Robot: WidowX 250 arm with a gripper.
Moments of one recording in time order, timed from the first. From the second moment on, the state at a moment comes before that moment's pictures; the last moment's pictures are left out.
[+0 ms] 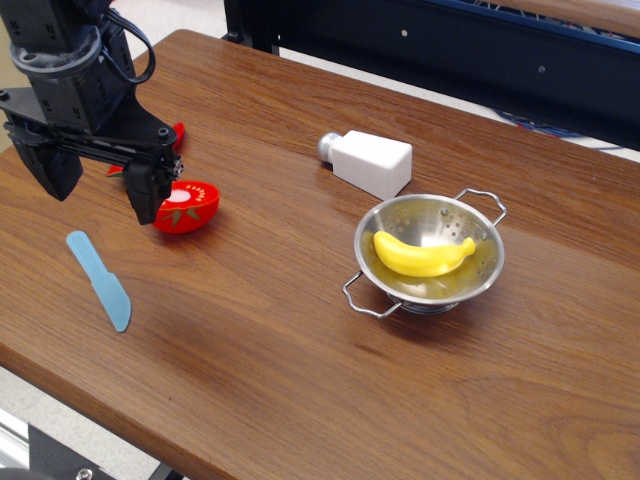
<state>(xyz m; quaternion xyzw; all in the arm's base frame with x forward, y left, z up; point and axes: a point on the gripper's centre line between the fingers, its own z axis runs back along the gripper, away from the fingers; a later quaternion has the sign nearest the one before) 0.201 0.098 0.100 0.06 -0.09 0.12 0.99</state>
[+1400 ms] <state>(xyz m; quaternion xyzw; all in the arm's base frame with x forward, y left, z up) 0.278 -0.035 0.111 -0.02 -0.08 -0.12 0.99</state>
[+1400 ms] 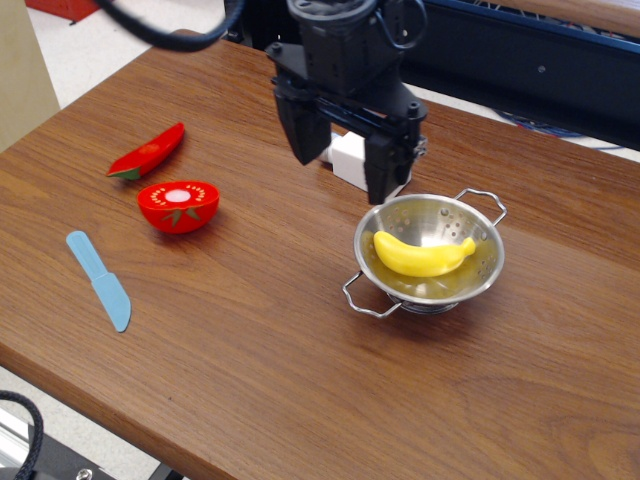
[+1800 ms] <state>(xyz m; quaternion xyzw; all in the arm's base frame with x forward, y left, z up) 0.289 -0.061 0.081 -0.03 -0.04 -0.16 0.99</state>
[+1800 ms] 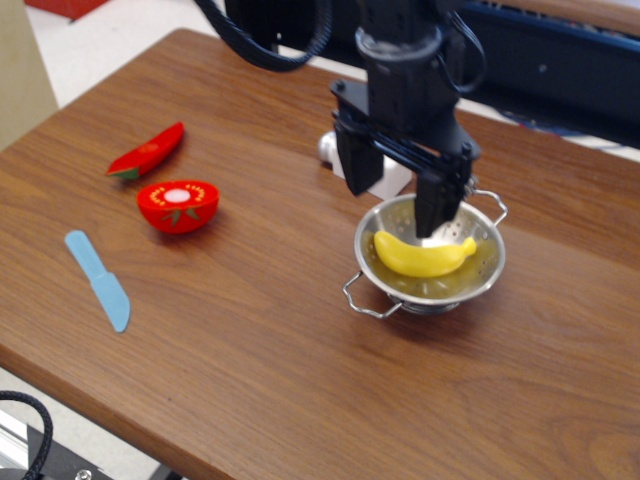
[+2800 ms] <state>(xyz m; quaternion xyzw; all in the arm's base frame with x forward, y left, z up) 0.310 -0.085 0.037 -0.04 -0.07 -0.15 0.99</state>
